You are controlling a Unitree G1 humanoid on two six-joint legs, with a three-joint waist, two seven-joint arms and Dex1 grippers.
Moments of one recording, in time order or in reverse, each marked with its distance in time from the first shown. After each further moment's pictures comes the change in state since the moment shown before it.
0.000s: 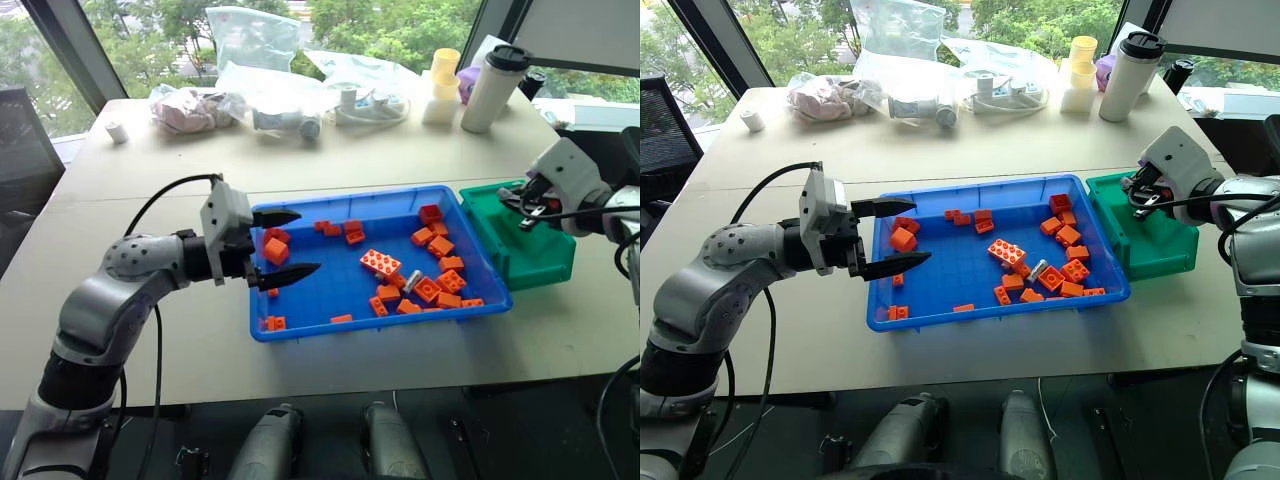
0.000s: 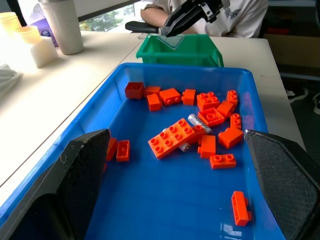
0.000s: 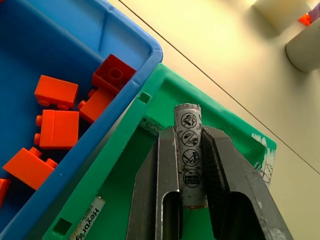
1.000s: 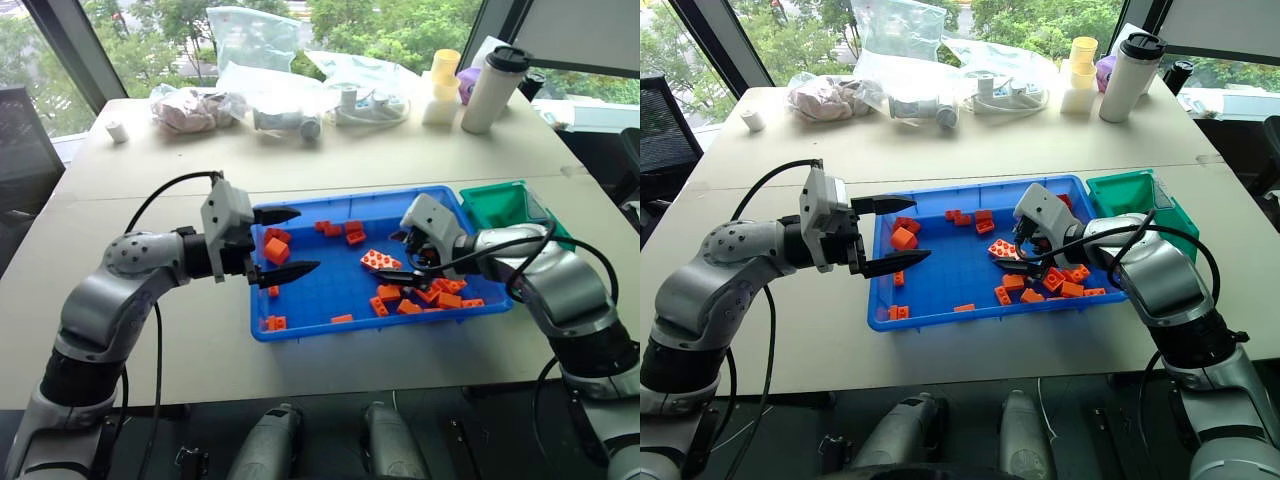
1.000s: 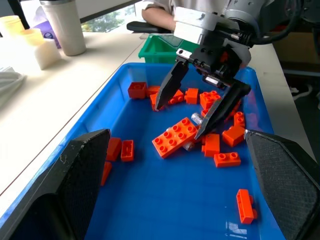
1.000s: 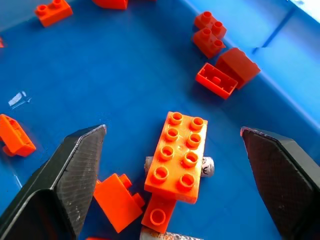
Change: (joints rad) left arm 0.005 0.003 0.002 -0.005 0.016 0.002 -0.001; right arm -0.012 0.233 0.296 -0.342 0.258 0.322 -0.064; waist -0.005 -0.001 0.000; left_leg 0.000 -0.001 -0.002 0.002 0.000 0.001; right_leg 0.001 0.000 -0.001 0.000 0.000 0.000
